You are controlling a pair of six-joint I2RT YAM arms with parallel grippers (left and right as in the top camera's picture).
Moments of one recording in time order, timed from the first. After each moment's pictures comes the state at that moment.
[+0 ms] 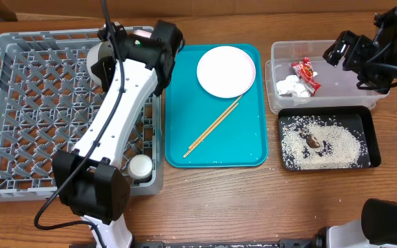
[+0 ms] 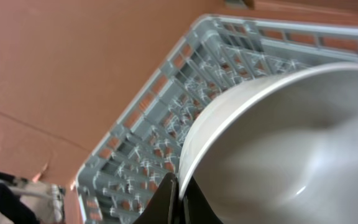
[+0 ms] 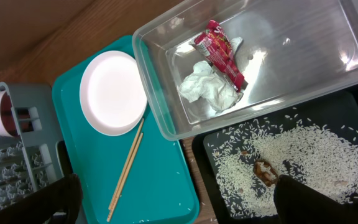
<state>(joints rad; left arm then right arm) -0.33 1.91 1.81 -1.38 -1.18 -0.84 -0.15 1.68 1.98 -1.39 -0.27 0.33</state>
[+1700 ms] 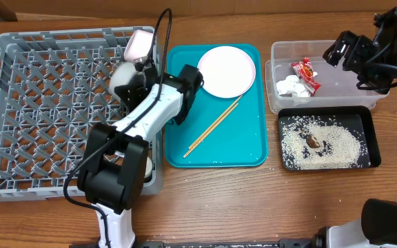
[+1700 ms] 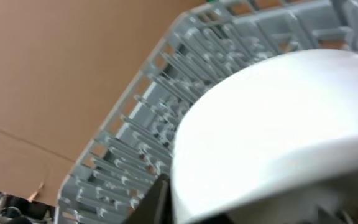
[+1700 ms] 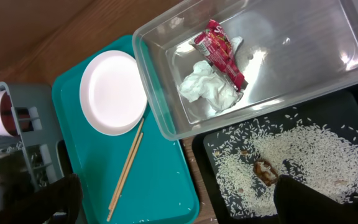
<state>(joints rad) -0.43 2.02 1.45 -1.04 -1.33 -0.85 -0.15 1.68 1.98 -1.39 -0.27 0.33</state>
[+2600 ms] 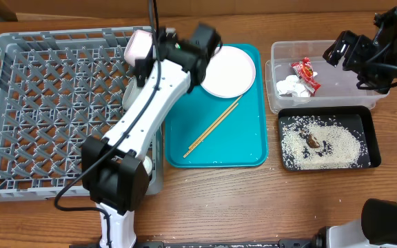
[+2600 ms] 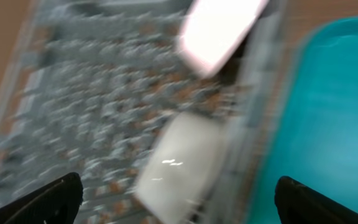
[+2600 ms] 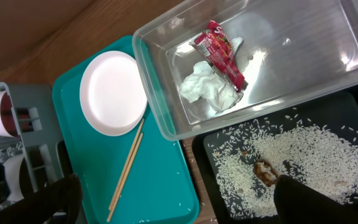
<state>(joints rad) -0.48 2.03 1.97 -1.25 -0.73 -0.58 -0.15 1.68 1.98 -1.39 -0.27 0.33</state>
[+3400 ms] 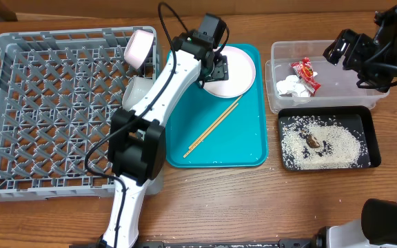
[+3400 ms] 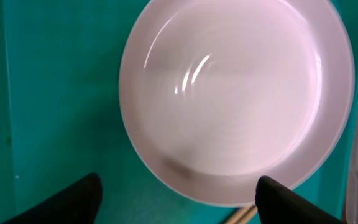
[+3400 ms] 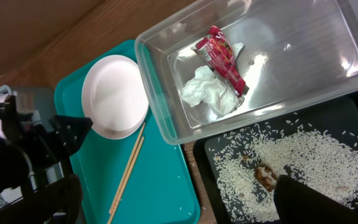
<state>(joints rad) -0.45 2.33 2.11 -0.98 -0.02 -0.56 -0.15 1.68 1.98 -1.38 -0.27 0.33</state>
